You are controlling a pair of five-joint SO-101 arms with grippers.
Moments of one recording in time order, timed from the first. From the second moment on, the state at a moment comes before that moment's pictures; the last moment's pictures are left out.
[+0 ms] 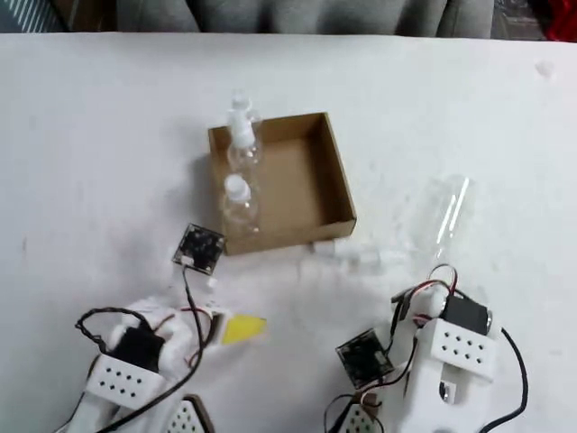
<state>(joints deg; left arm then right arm) 12.4 -80.1 93.4 58.2 0.8 17.3 -58.5 73.3 74.3 139.1</state>
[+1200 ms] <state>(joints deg) 11.1 -80.1 93.4 58.2 0.8 -6.3 -58.4 73.1 53.8 69.0</state>
